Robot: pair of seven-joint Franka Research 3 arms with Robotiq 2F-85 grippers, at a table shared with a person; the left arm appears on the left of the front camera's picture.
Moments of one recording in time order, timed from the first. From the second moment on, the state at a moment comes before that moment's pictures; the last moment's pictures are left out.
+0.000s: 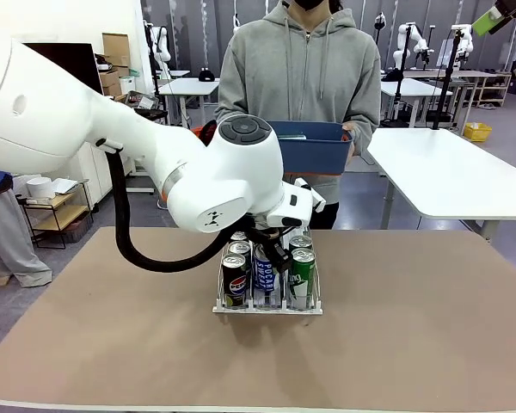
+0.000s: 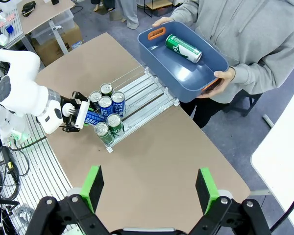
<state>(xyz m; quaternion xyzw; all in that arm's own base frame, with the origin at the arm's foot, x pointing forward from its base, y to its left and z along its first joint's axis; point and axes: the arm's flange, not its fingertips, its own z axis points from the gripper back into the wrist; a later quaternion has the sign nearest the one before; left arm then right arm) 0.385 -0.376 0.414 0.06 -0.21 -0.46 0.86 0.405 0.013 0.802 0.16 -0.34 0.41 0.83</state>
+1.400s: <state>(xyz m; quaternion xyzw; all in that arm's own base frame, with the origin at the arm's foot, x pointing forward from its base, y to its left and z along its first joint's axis) 0.434 -0.378 0.380 0.03 -0.10 -0.42 0.90 0.405 0.013 0.802 0.16 -0.34 0.41 0.83</state>
